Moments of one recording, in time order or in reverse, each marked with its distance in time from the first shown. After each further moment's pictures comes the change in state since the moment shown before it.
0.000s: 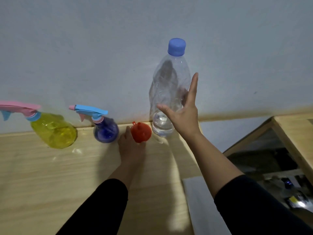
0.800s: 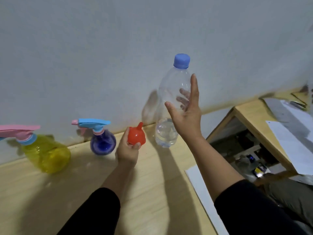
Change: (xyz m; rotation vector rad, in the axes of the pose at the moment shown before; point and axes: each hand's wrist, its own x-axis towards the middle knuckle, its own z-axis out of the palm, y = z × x) left_hand 0.012 -0.025 -0.032 -0.724 -0.378 0.092; right_hand -0.039 -0.040 0.017 -0.193 0.382 -0.165
